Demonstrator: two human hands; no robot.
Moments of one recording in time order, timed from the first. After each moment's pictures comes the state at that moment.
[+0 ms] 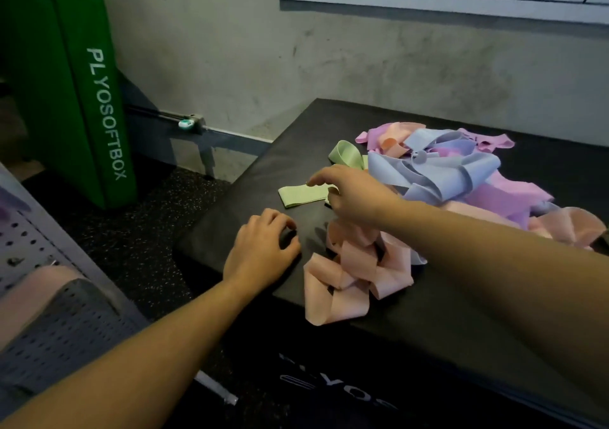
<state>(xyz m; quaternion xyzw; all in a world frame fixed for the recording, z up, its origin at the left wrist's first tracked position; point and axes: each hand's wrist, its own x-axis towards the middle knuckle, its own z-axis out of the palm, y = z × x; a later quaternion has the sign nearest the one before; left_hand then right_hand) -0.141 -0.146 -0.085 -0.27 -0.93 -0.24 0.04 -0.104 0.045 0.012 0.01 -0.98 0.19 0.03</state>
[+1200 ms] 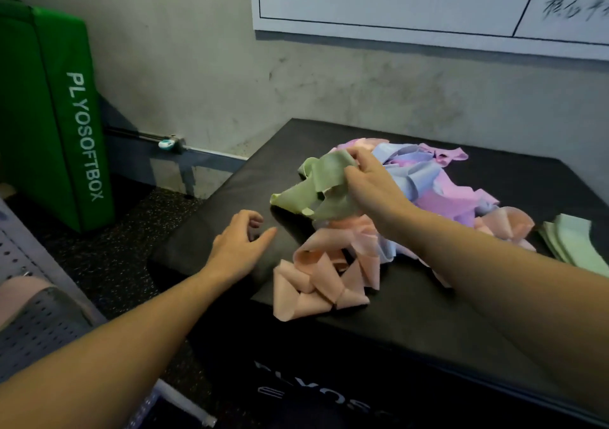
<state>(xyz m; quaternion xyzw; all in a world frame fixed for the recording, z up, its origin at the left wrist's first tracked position) -0.135 -0.140 -0.073 -0.20 -0.88 -0.43 -0.01 -0.046 0.068 0.042 -0.13 -0.82 0.52 0.20</state>
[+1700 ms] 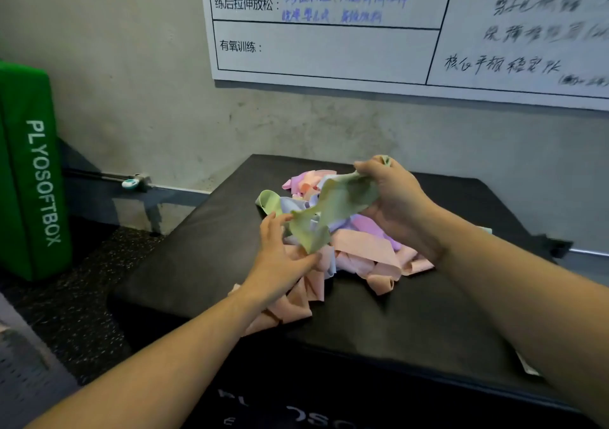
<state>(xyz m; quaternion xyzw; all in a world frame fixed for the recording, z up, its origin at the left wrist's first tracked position) -0.040 -0.037 -0.015 -0.33 -0.77 -0.54 -0.04 0.059 0.122 0.121 -0.15 -0.60 0.75 0.23</state>
